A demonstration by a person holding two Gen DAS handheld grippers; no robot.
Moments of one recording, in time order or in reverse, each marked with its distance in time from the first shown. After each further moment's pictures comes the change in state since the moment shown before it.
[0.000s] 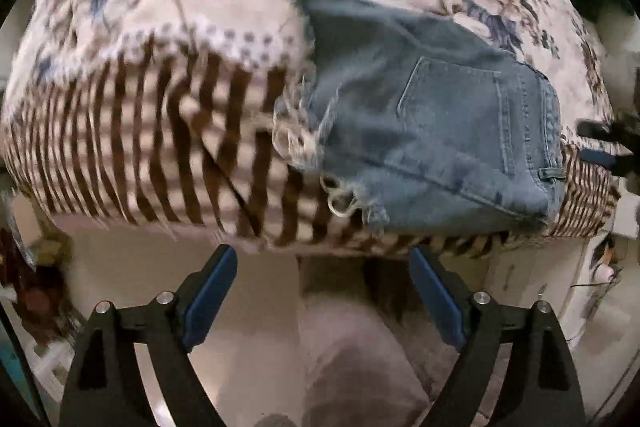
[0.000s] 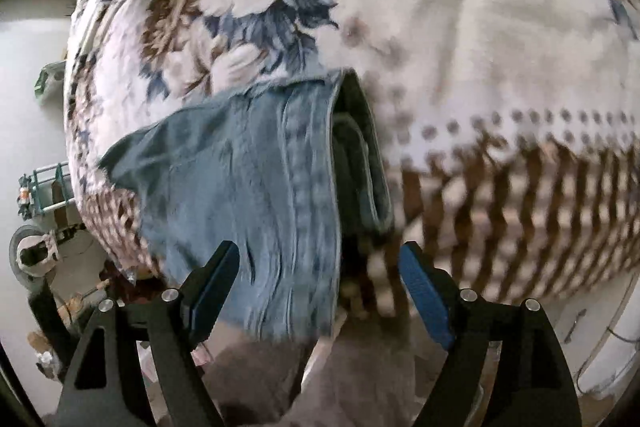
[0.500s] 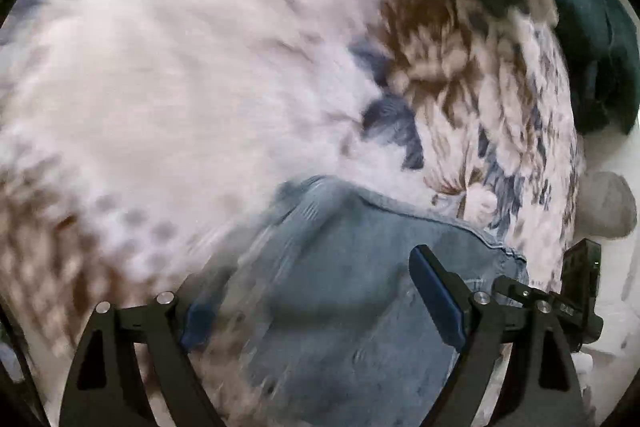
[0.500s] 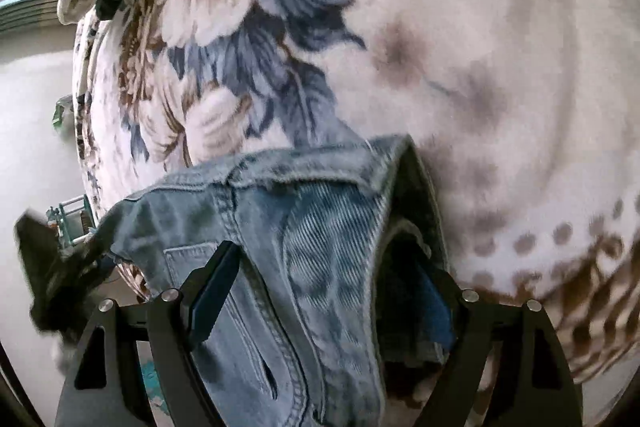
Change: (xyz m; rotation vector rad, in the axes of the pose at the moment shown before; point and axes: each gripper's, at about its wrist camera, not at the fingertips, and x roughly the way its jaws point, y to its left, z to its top) left arm 0.084 0.023 0.184 -0.164 -0.020 -0.247; right arm 0.098 -0.001 0.068 0.067 -0.013 0.148
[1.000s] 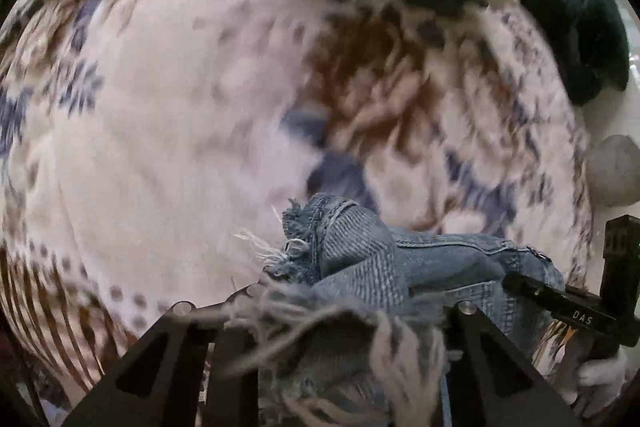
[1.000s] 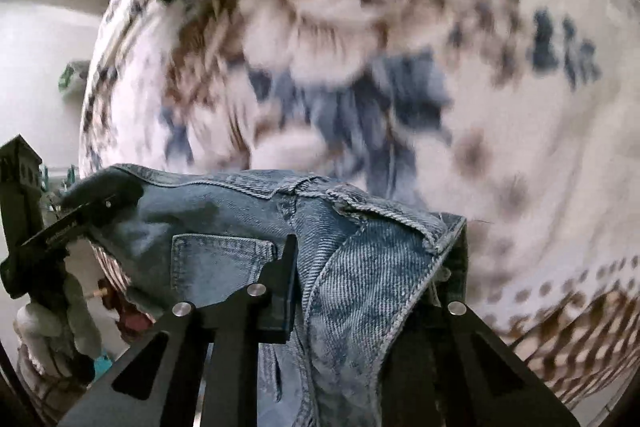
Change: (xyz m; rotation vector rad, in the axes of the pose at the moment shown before) left arm -0.040 -0.059 0.021 0.183 -0.157 0.072; right arm -0.031 0.080 0.009 -0.188 -0.146 -0.089
